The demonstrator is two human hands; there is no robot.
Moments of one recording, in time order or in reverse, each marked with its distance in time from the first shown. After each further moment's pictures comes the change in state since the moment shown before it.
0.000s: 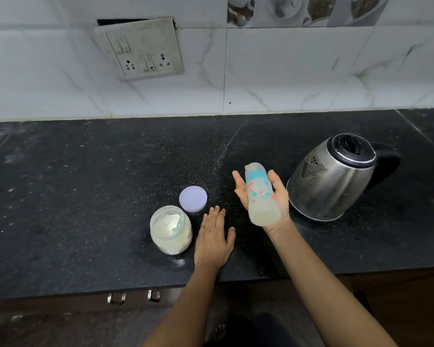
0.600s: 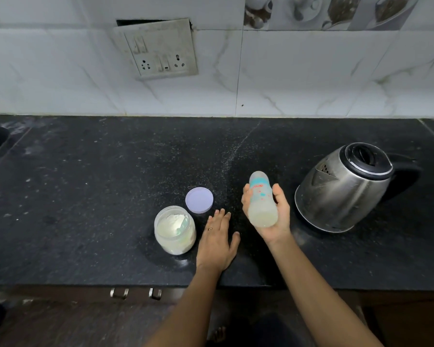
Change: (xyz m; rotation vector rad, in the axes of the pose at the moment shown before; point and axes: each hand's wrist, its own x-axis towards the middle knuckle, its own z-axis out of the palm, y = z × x) left_hand 0.000 -0.002 0.002 -0.022 0.018 0.008; right_hand 0.012 0.001 -0.031 0.081 -0.094 0.112
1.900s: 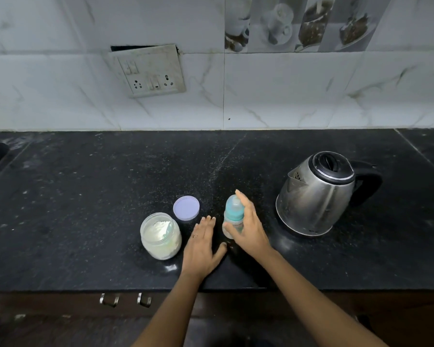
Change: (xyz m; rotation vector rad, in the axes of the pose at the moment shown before) left_hand -0.005 -0.003 0.004 0.020 0.073 0.068; right_hand -0.024 0.006 -0.026 -1.997 0.070 -0.809
